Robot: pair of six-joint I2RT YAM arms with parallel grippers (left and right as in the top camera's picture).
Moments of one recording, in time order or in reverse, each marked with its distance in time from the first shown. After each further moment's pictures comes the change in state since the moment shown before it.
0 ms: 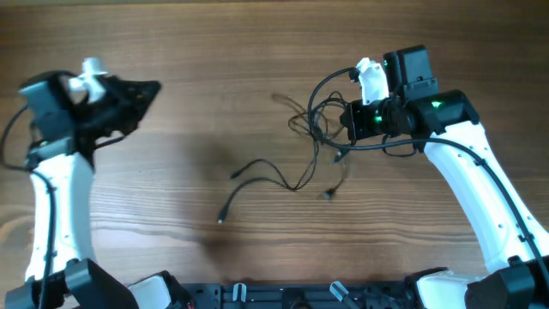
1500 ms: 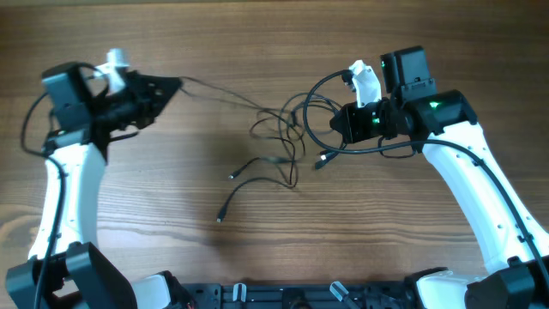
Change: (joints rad) left arm -0.049 0.060 0.000 0.086 0.084 0.022; right arm 0.006 0.000 0.000 -0.017 -0.090 0.000
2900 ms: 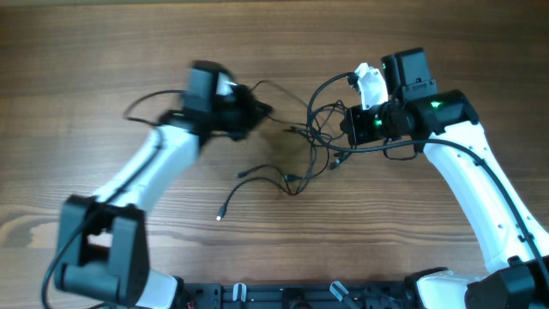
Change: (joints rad) left arm -0.554 0.169 0.000 0.055 -0.394 -0.390; right arm -0.006 0.000 0.000 -0.044 0.106 0.004
